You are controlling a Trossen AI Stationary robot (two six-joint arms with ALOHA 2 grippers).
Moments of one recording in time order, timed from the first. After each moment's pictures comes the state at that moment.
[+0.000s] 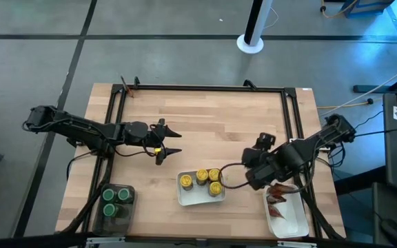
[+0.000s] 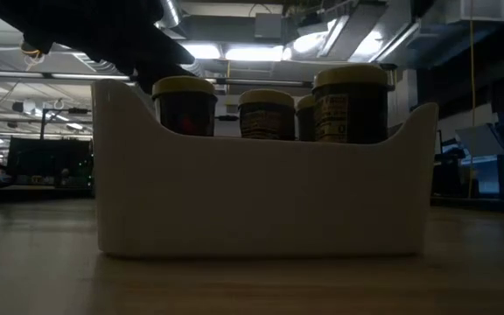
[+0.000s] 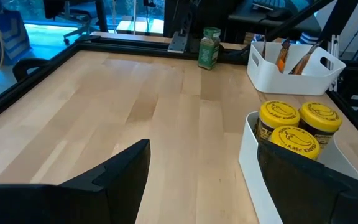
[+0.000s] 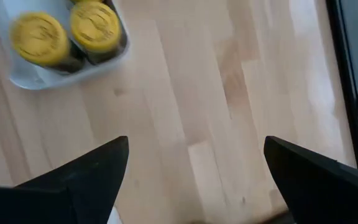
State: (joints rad) left arm -0.05 1.08 0.48 0.30 -0.12 -0.10; right arm 0.53 1.61 1.72 -1.57 0.40 0.73
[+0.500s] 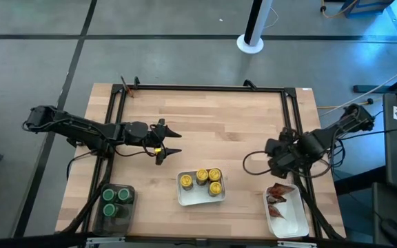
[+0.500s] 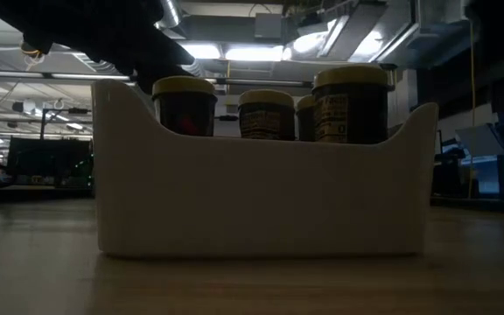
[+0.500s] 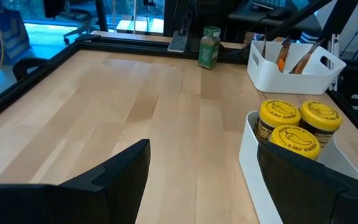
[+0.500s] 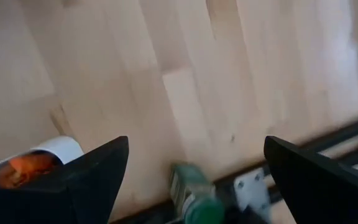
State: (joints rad) left arm -0.05 1.08 0.48 0.29 -0.12 -0.10; right arm 0.53 1.26 1.28 -1.57 0.27 0.81
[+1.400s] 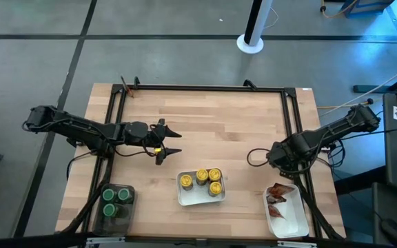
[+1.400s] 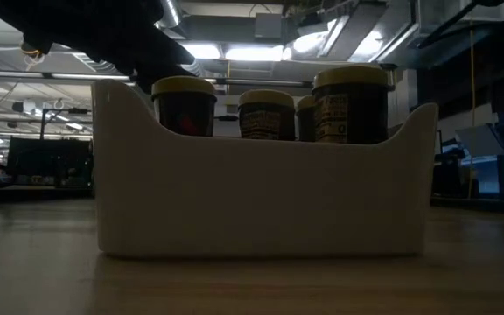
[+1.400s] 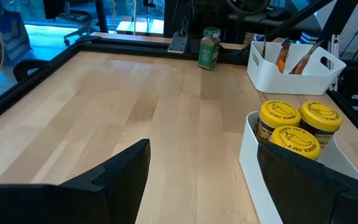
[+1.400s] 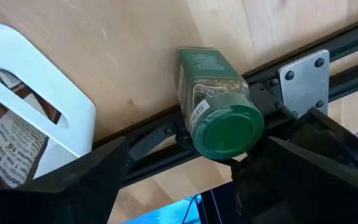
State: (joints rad) left arm -0.05 1.08 0.48 0.30 -0.12 -0.09; right arm 0.41 1.15 0.91 -1.56 -0.14 0.83
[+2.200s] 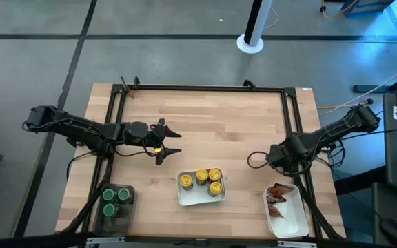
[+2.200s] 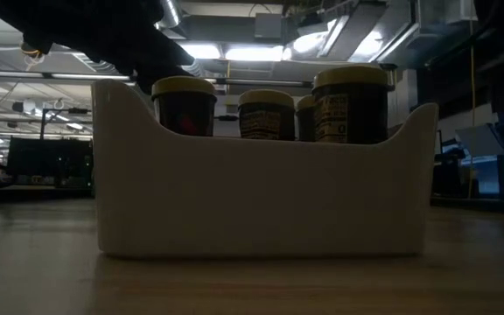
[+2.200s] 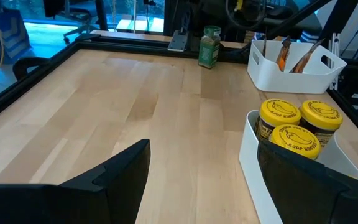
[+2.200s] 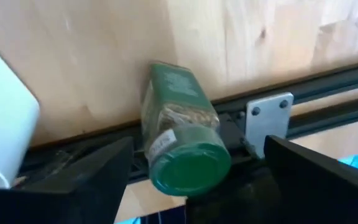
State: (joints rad) left arm -0.05 1.08 0.48 0.29 -0.12 -0.10; right arm 0.41 1.15 0.83 -1.52 -0.01 0.59
